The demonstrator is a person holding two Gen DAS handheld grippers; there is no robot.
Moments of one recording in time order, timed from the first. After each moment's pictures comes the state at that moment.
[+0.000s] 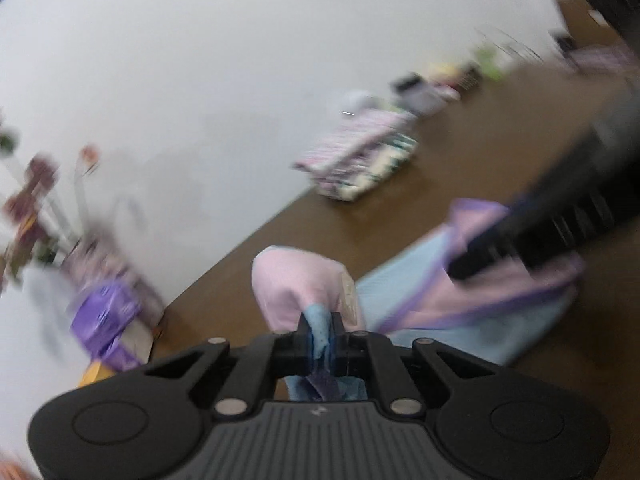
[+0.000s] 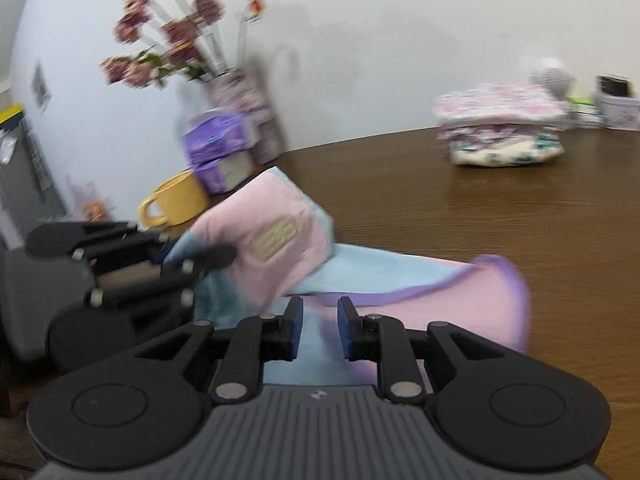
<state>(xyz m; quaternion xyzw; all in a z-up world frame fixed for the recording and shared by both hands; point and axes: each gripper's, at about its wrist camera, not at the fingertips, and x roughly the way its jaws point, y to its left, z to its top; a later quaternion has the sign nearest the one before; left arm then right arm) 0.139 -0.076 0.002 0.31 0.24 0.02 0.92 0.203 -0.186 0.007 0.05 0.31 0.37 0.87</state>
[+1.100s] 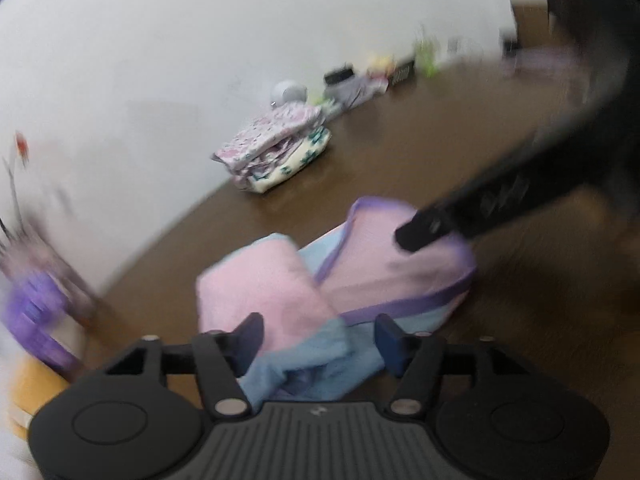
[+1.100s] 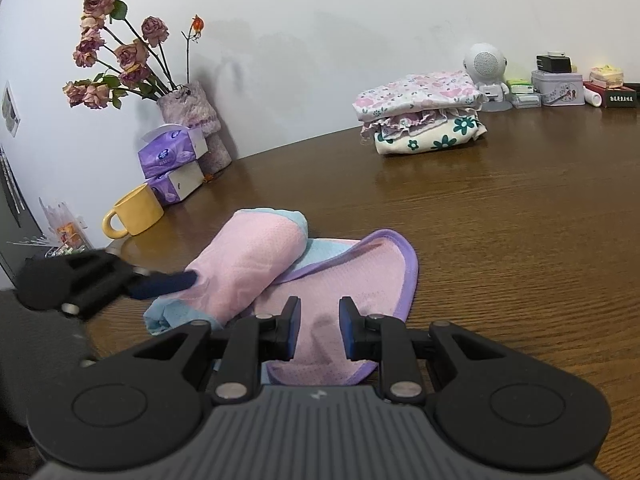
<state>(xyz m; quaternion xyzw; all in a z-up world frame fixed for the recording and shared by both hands) 0.126 -0.088 0.007 0.22 0.30 -0.09 0.92 0.209 -0.241 -0.012 0.07 0.32 0.33 0.89</state>
